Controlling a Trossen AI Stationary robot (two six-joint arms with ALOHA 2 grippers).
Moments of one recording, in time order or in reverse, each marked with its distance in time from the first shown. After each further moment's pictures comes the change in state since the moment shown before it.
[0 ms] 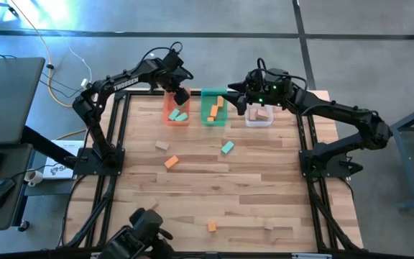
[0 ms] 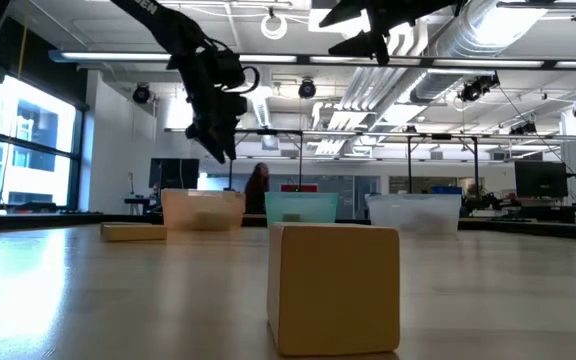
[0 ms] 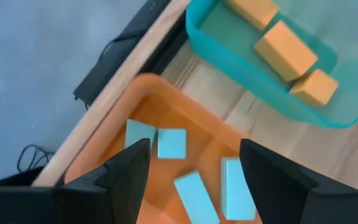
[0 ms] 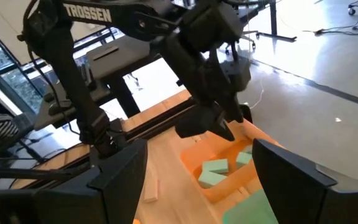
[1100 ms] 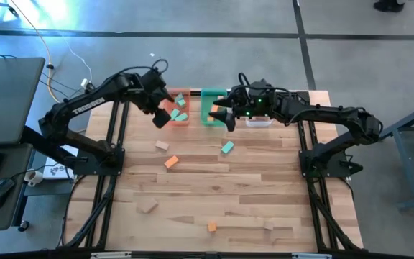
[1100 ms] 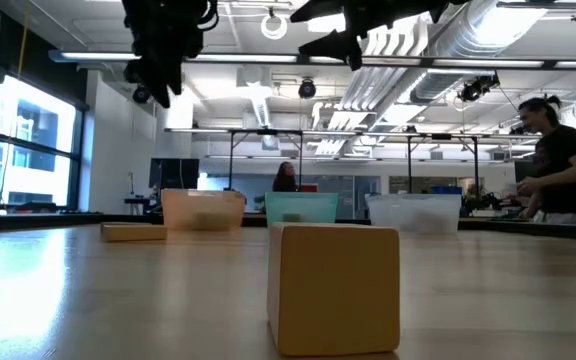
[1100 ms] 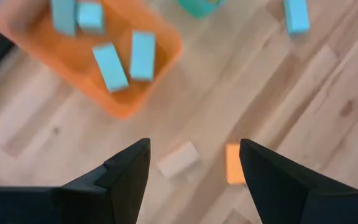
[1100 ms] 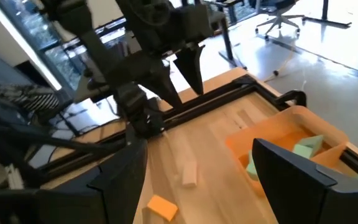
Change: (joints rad) left arm -0.239 -0.434 -0.127 -0.405 0.016 -0.316; right arm 0.135 0.117 0.001 0.101 -0.038 -0.003
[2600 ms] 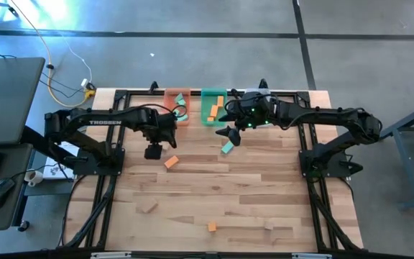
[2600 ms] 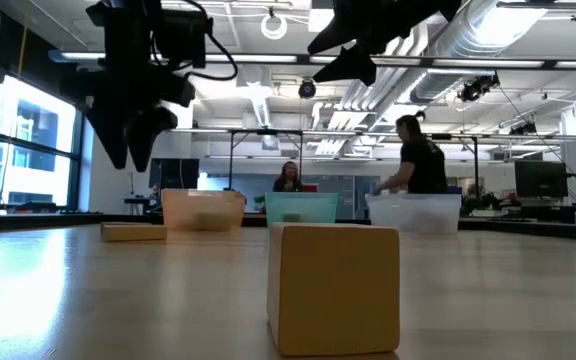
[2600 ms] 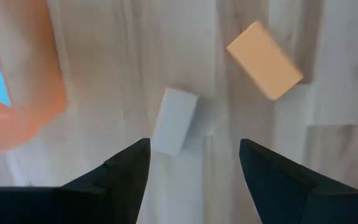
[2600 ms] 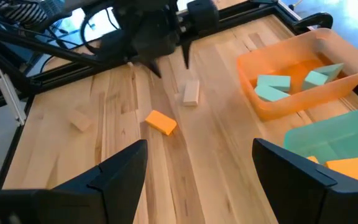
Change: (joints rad) left arm -0.290 0.045 -0.386 0.185 -0.132 0.476; right arm 0.060 0.000 -0.001 -0.296 -0.025 -0.110
